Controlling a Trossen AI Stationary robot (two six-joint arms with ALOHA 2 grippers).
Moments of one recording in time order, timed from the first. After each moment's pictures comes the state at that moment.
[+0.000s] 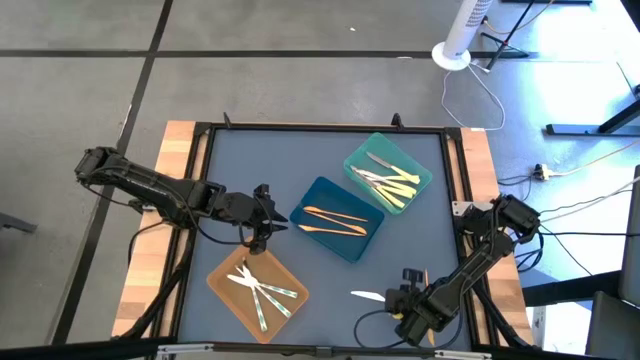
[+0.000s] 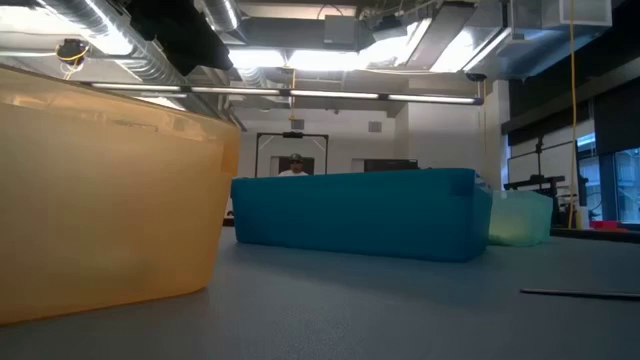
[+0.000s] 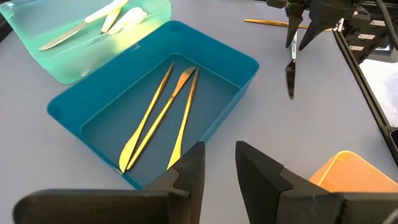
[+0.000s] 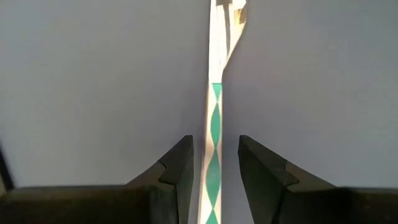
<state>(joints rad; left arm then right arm) -0.23 1.12 0.78 -0.28 -0.21 -0.26 0.88 1.83 1.14 -0.76 0.14 1.02</state>
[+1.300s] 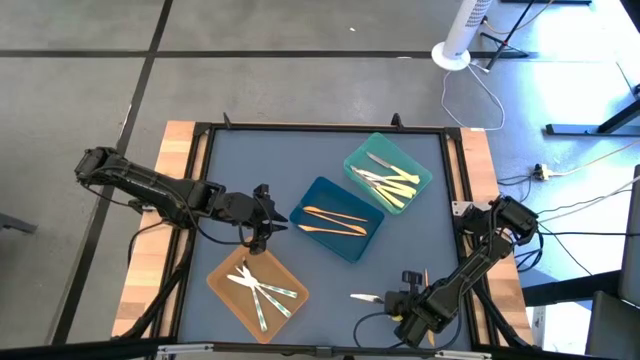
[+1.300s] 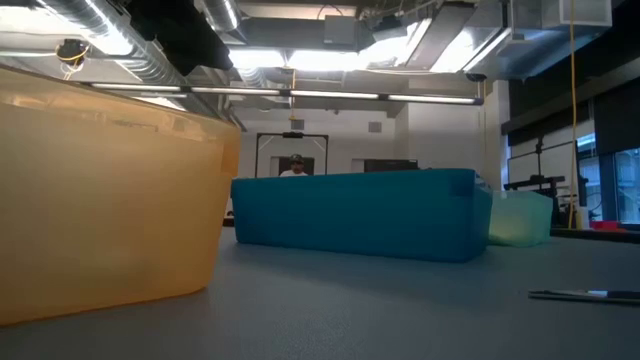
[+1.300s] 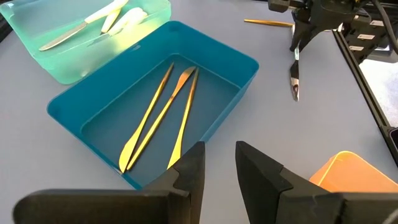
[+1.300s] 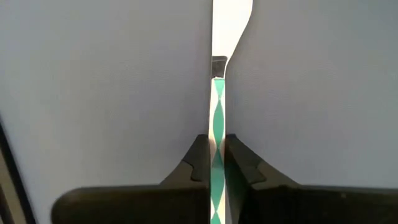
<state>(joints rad) -0.23 1.12 0.79 -0.28 -0.21 -0.26 0.88 1.88 1.14 -0.73 0.12 1.02</state>
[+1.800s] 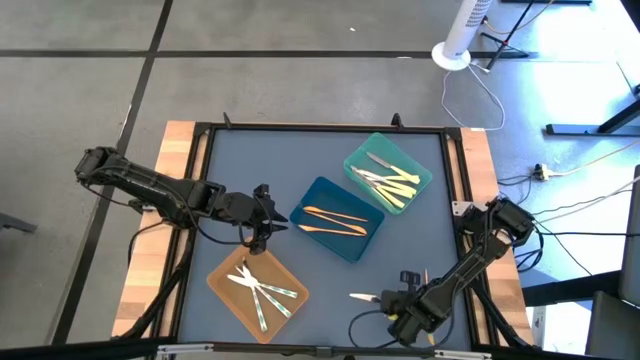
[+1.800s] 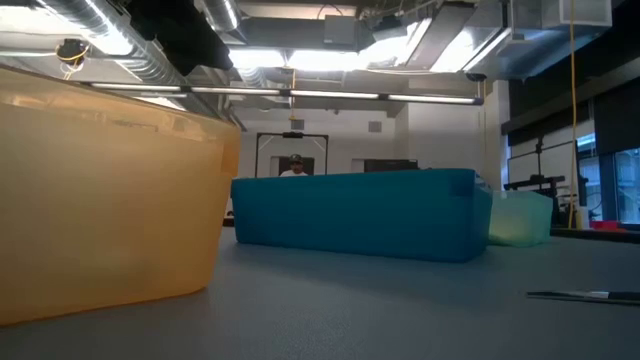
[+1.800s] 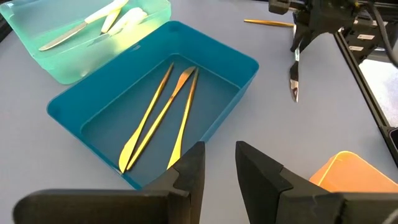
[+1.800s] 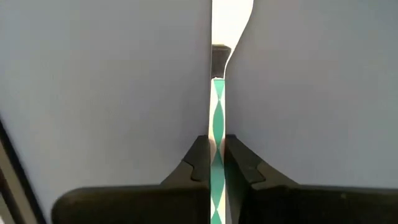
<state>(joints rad) -0.23 1.12 0.79 -0.28 -0.21 -0.26 0.85 1.89 1.19 -0.77 0.07 1.01</state>
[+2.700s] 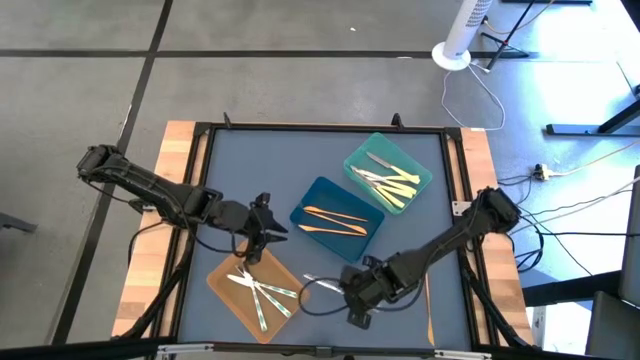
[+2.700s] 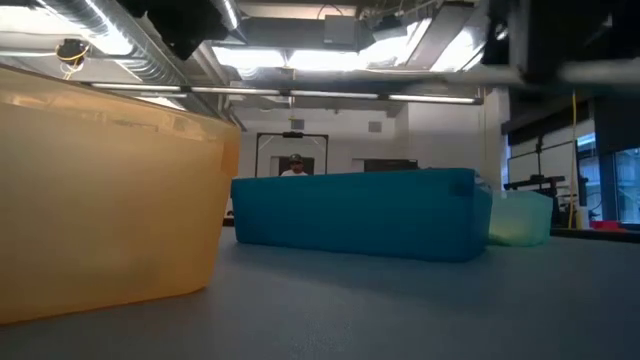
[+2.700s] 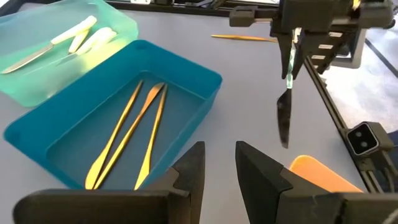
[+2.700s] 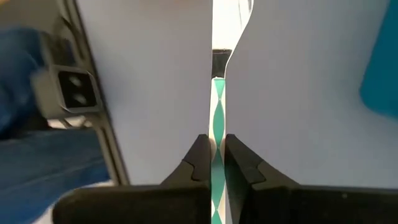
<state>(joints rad) -0.32 1.12 0.79 -0.21 -0.22 -0.26 0.57 1.89 1.49 -0.76 0.03 0.91</state>
